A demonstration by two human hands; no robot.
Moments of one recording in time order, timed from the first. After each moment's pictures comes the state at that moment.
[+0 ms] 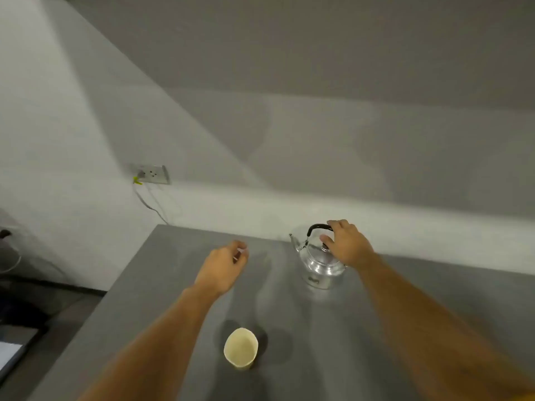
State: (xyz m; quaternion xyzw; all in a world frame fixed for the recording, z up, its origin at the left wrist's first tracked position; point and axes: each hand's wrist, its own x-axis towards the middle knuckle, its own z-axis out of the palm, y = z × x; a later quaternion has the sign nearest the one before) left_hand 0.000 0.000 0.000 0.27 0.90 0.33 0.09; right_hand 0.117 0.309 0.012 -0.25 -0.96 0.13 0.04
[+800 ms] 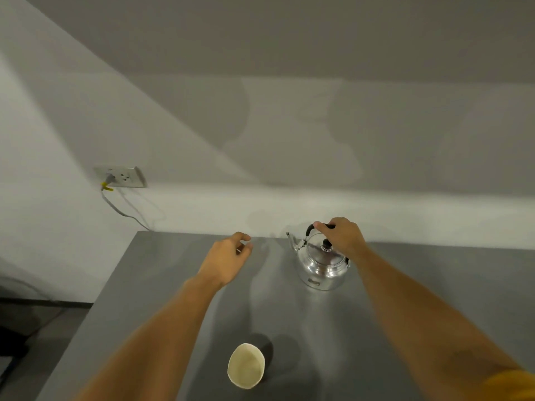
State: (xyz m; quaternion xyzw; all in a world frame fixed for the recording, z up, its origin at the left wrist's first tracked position) left_hand -0.051 0.041 -0.018 0.31 0.87 0.35 0.16; right_hand 0.090 0.319 -0.006 -0.40 -0.86 0.32 0.08
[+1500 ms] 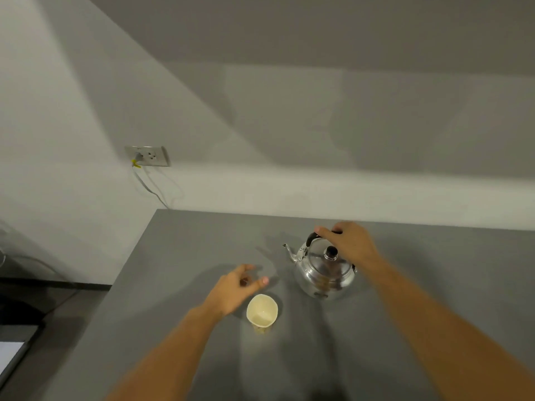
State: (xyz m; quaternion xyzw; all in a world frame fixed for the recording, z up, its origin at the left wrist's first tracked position) left_hand 0.054 -0.071 -0.056 0.25 0.81 0.41 0.33; right_hand 0.181 0.207 0.026 -0.37 -0.86 0.33 0.11
